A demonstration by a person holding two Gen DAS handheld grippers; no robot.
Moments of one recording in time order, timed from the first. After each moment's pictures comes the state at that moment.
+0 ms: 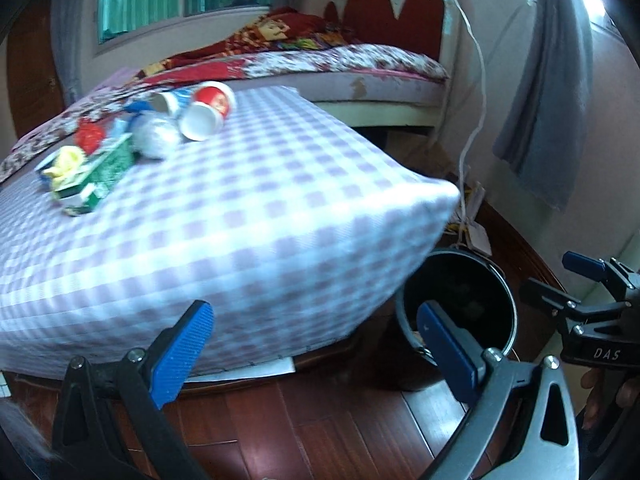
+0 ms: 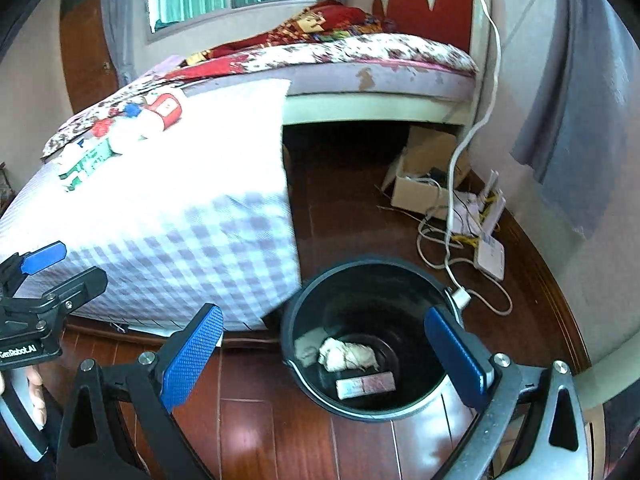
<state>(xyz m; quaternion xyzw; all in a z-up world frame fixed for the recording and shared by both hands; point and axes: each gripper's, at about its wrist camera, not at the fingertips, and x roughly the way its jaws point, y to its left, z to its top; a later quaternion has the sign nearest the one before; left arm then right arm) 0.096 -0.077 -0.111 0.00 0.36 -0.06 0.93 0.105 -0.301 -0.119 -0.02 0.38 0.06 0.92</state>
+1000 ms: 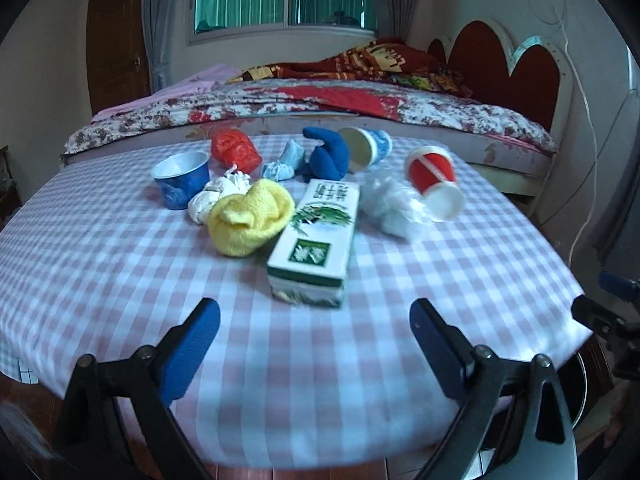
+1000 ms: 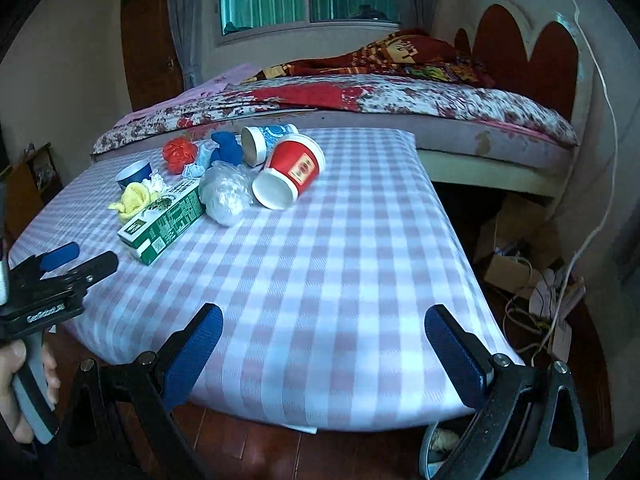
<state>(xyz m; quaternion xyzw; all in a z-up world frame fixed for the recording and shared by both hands) 0.179 0.120 -0.091 -0.05 0.33 0.06 0.94 0.209 -0.113 -0.074 -0.05 0.35 0.16 0.92</state>
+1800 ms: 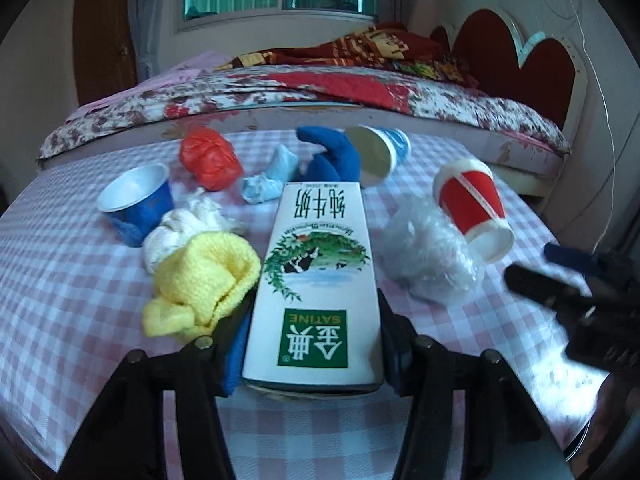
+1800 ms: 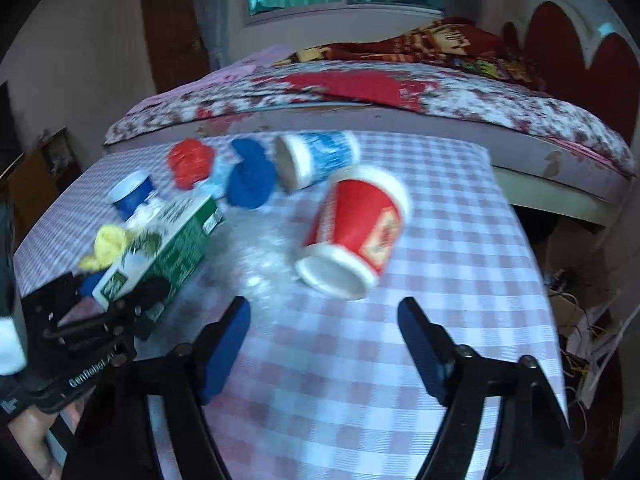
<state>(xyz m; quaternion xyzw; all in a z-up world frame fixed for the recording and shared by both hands) 0.254 0.138 -0.096 -0.05 0.35 0.05 0.93 0.315 -0.023 -0.081 -0.06 0.37 0.23 0.90</state>
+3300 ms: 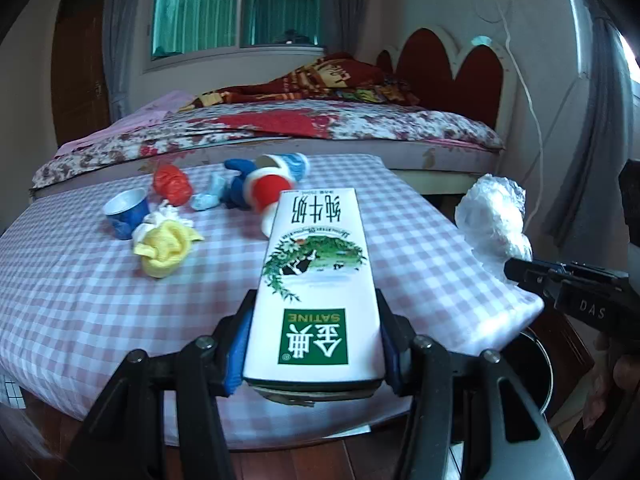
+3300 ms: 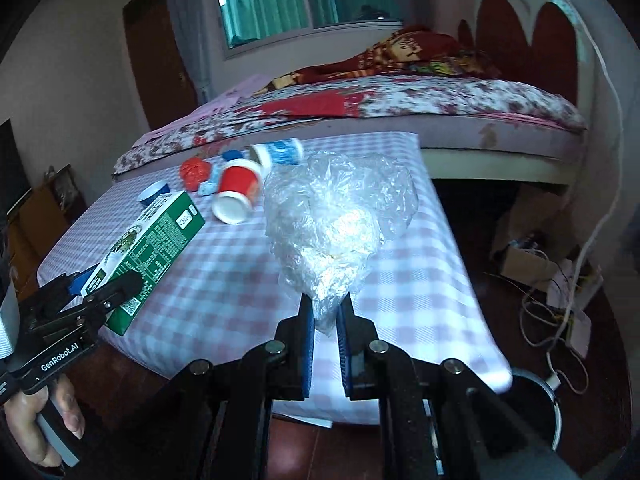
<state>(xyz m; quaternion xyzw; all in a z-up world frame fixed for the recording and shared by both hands) 0.144 0.048 -0.062 -0.02 0.29 -0.01 0.96 0.193 -0.165 -0.057 0.01 0.34 0.20 0.92</state>
